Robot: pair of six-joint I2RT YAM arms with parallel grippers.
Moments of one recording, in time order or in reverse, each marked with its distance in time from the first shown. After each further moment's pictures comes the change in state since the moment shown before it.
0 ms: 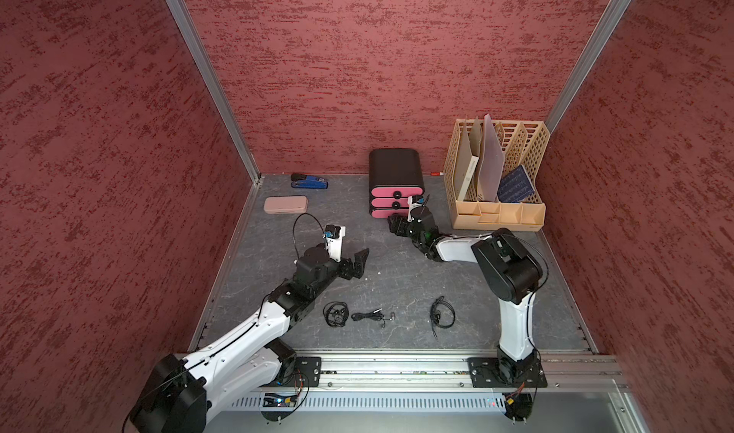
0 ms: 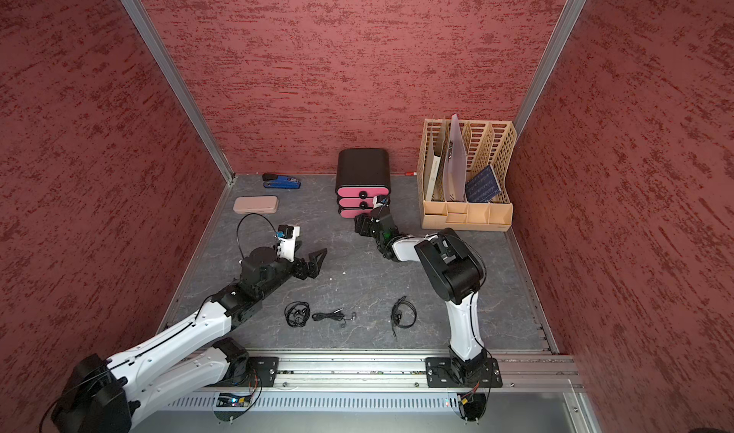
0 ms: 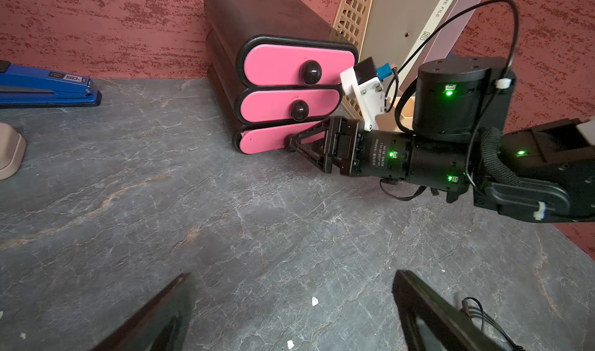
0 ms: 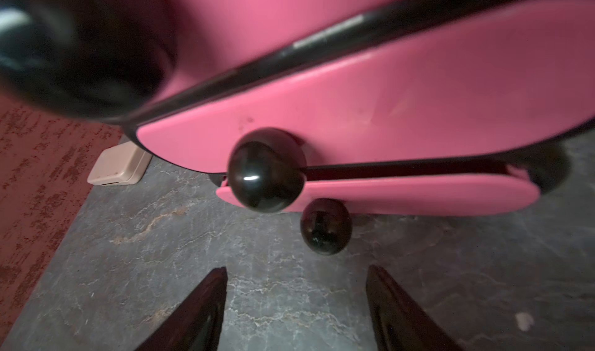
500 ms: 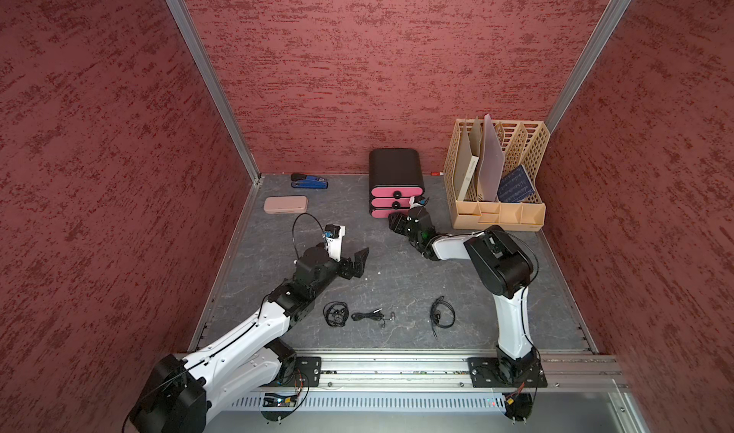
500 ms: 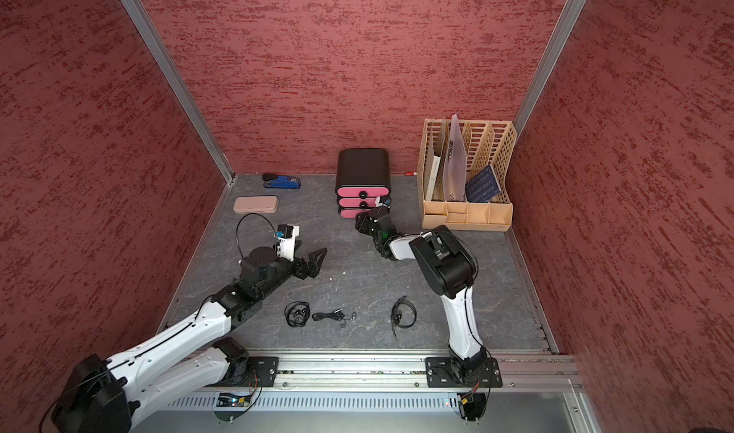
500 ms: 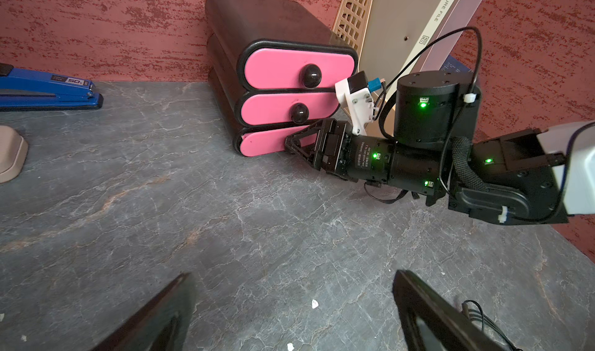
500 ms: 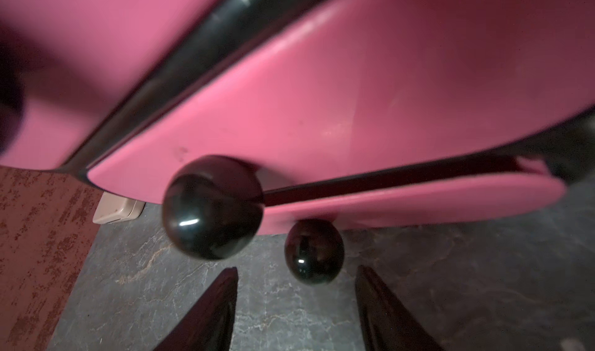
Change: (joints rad) left arm 0.000 -0.002 0.000 0.004 -0.003 0.000; right arm -0.003 0.076 0.035 0.065 0.034 0.159
